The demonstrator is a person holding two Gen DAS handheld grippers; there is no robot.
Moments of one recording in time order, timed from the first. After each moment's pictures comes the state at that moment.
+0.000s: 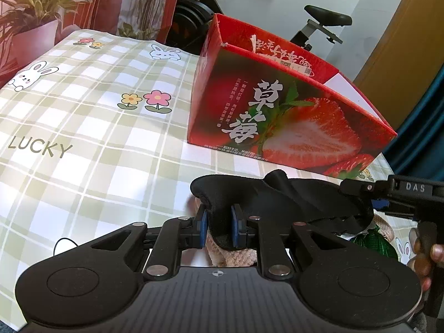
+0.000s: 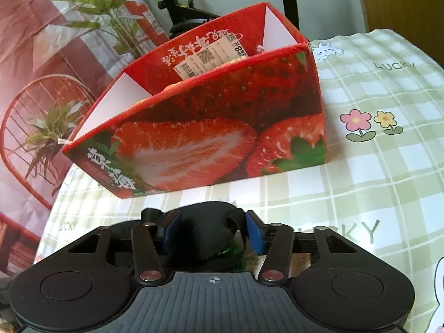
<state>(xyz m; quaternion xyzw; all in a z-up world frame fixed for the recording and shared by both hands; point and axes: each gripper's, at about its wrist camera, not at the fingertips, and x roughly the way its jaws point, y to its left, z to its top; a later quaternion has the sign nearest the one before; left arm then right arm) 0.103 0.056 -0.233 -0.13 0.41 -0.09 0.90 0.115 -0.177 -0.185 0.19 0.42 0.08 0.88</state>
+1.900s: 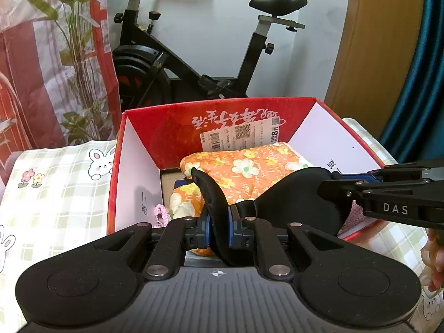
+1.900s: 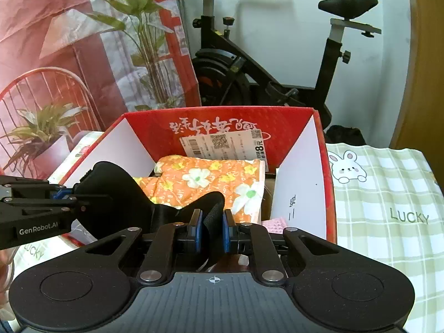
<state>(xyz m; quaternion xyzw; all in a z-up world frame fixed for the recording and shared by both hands) 0.257 -0.025 -0.155 0.05 0.38 -0.13 0.92 0.229 -0.168 -0.121 0.03 0.37 0.10 0.92</state>
